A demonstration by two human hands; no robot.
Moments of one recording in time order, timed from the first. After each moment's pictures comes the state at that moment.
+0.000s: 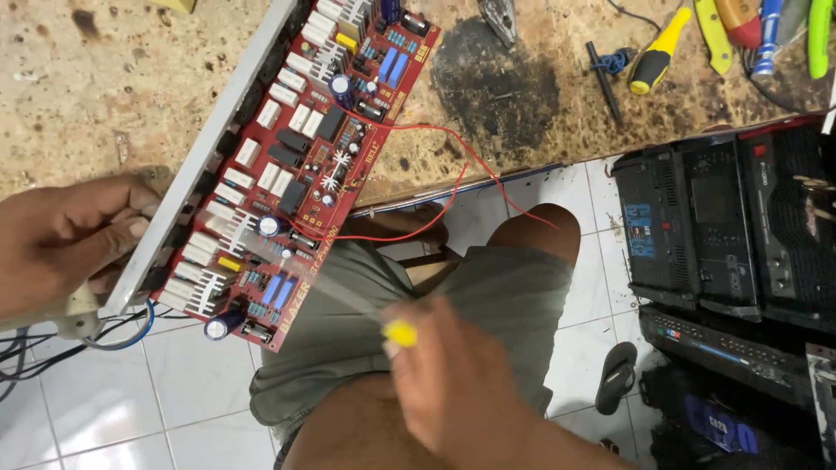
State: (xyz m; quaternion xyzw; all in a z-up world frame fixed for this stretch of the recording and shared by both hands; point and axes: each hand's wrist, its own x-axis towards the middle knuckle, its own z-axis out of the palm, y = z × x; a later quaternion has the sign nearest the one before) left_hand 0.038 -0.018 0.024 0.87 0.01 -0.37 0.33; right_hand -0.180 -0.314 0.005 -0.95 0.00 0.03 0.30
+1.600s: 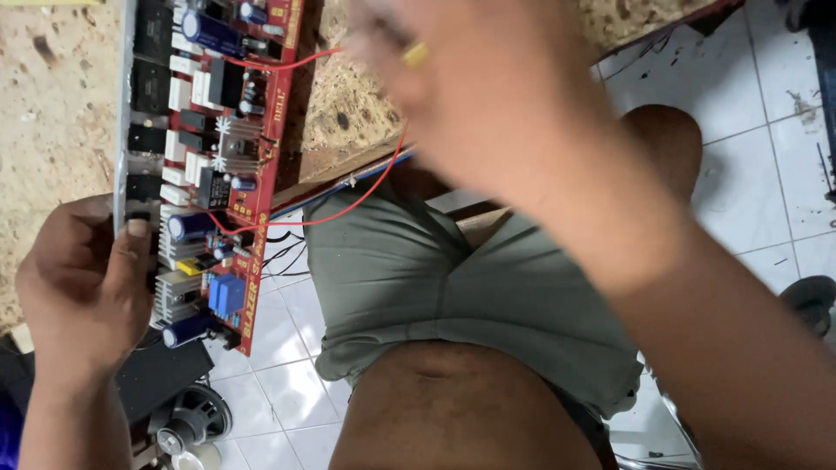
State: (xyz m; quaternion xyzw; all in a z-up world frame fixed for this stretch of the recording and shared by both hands) left_hand -0.021 -0.036 0.009 0.97 -0.15 -0.04 0.21; right_hand -0.034 -0.426 -0.013 -0.95 -0.02 -0.10 0.30
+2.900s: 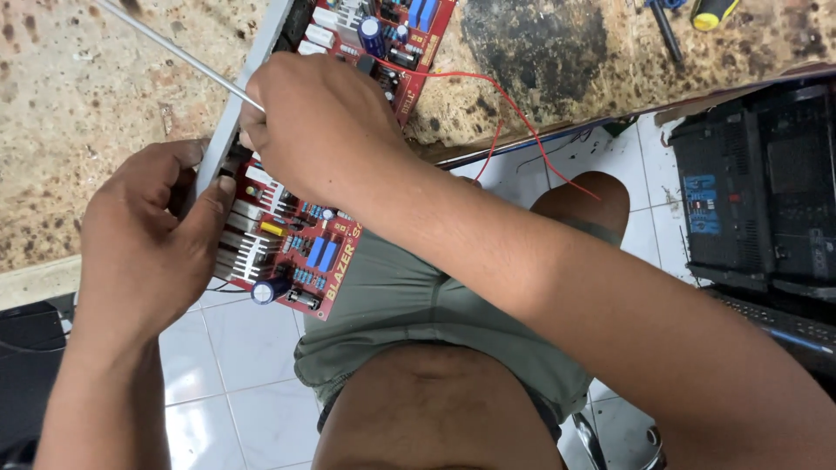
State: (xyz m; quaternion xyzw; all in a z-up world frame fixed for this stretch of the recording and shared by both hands) left_hand -0.019 -0.070 0.037 0.95 -0.10 -0.09 0.27; right_hand 0.020 -0.261 0.026 -0.92 -0.03 0.08 0.37
